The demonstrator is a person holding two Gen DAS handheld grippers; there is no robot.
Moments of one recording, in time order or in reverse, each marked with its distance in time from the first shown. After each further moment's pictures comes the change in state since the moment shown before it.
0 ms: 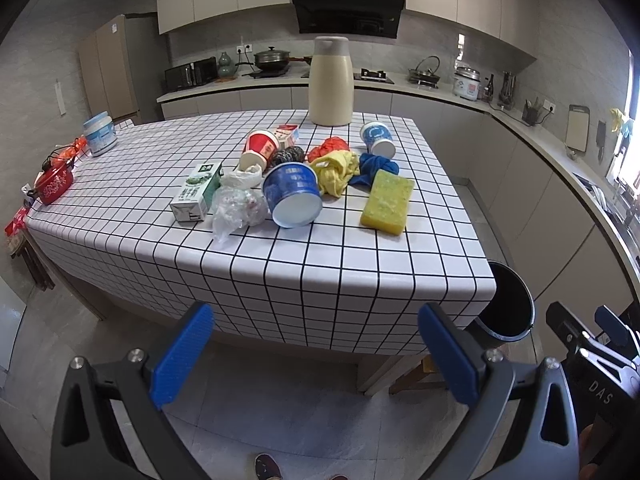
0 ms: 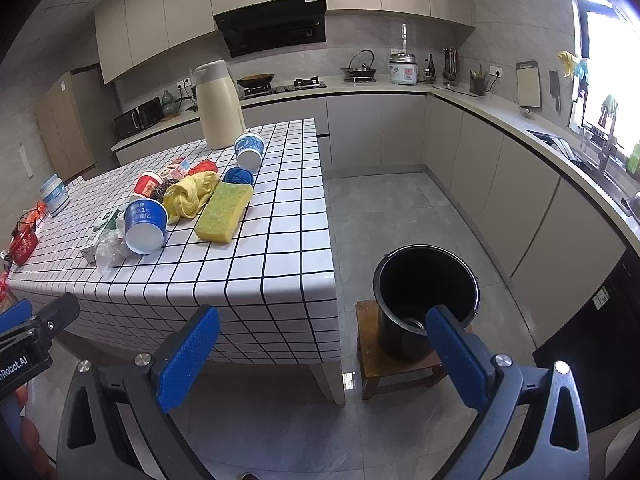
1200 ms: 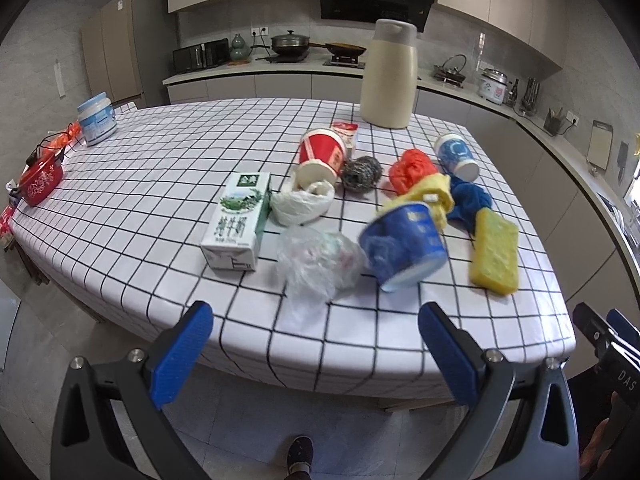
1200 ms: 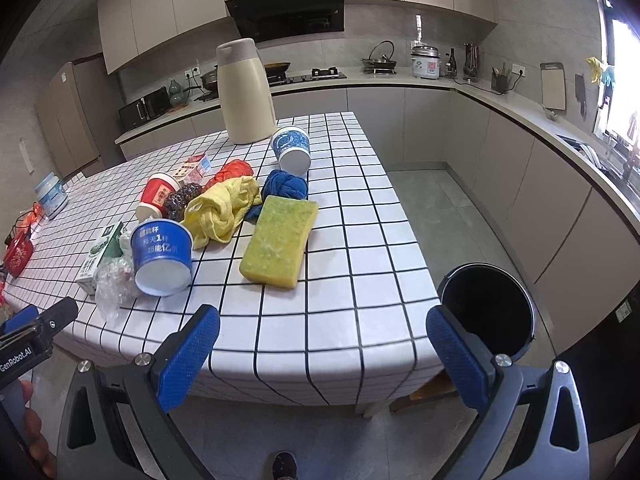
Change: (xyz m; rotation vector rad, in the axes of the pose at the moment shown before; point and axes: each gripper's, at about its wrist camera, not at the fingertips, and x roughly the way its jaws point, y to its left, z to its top) left arm 0.110 0.115 0.074 -0.034 0.049 -0.001; right arm 0.103 0.109 0.056 -0.008 0.043 0.021
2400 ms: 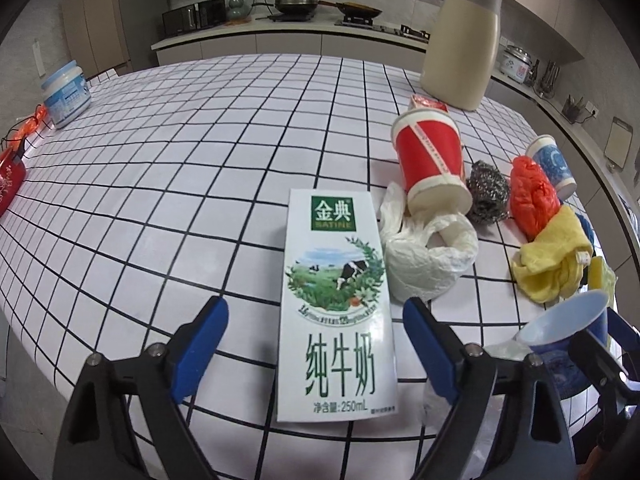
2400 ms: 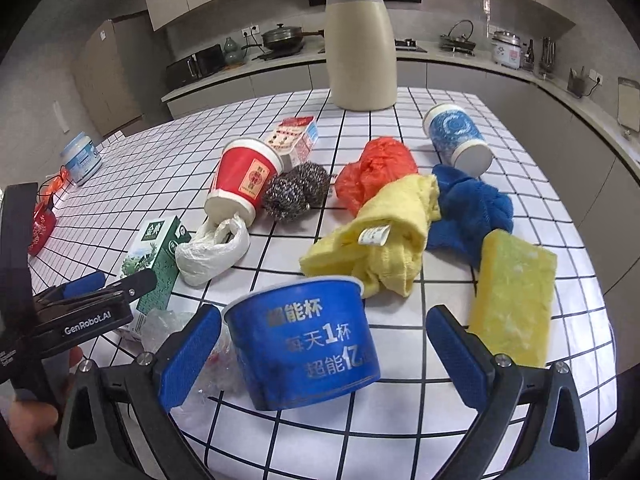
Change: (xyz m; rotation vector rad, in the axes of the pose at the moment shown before) left arm 0.137 0.089 0.066 0.006 0.162 -0.031; right arm 0.128 0.167 0.049 -0.111 0.128 0.182
